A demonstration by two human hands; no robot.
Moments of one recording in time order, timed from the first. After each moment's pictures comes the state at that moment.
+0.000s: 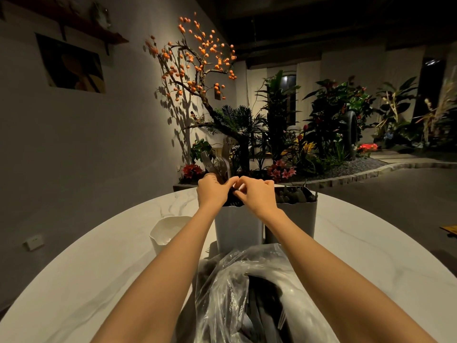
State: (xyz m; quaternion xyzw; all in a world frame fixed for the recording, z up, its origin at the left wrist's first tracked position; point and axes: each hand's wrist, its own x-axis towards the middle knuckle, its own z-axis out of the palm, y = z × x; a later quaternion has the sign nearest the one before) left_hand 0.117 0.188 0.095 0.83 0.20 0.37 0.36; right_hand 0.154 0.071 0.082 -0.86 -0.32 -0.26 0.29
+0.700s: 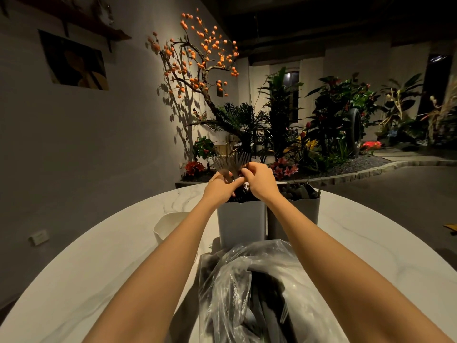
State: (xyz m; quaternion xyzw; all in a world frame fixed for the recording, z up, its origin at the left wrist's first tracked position) left_hand 0.107 0.189 0.096 0.86 0.09 0.25 0.44; right_hand 0.167 0.077 0.100 -0.80 -0.29 -0.17 0.49
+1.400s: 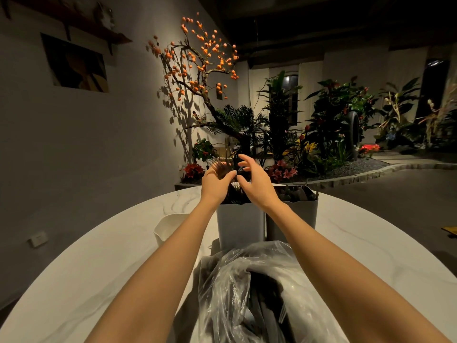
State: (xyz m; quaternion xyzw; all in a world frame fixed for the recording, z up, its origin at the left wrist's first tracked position) left_hand 0.102 0.185 0.102 0.76 0.07 0.36 0.54; right_hand 0.156 0.073 0.095 -0.79 -0.36 -0.21 0.46
